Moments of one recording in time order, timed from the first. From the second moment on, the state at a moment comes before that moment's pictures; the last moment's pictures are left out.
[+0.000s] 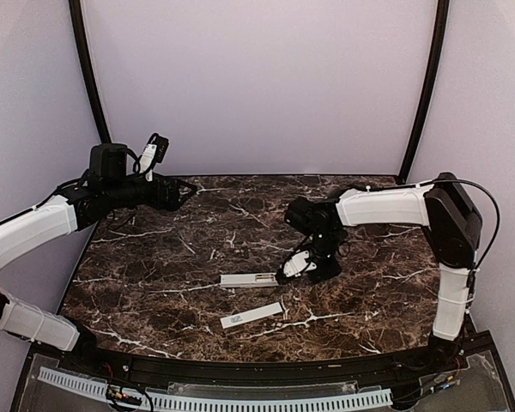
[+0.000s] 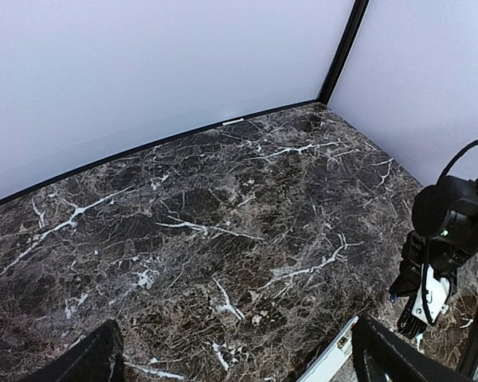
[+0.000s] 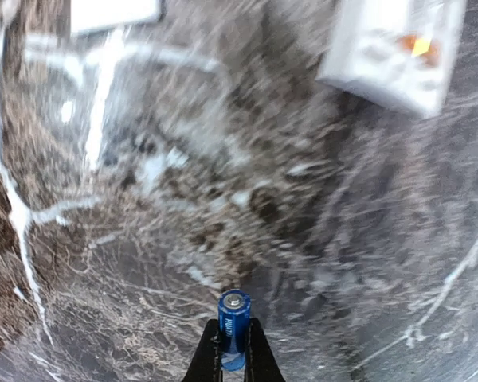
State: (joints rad) left arm -0.41 1.25 0.98 -0.13 0.29 -0.09; right arm 0.82 1.96 1.39 -0.99 -0.01 -1.11
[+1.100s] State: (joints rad) left arm -0.41 1.28 0.98 -0.13 0.29 -0.09; right arm 0.92 1.99 1.43 -0.52 -0.36 -0.71
